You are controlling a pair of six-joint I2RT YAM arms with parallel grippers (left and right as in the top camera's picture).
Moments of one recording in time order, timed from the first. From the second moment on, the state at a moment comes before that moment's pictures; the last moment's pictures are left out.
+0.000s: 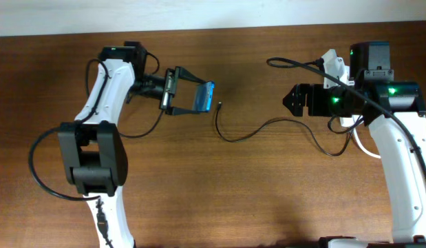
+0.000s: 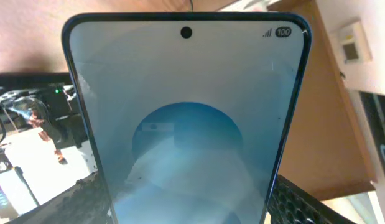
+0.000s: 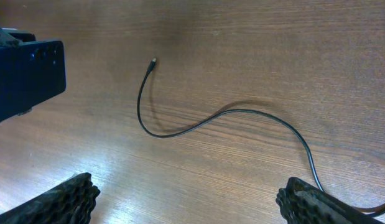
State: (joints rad) left arm -0.09 2.21 1.89 -1.38 1.26 -1.01; right arm -0.02 1.48 1.49 -1.11 -0.40 0.04
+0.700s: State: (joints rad) left arm -0.11 2.21 1.89 -1.24 0.75 -1.20; right arm 0.30 1.66 1.47 -0.72 -0.54 0.60
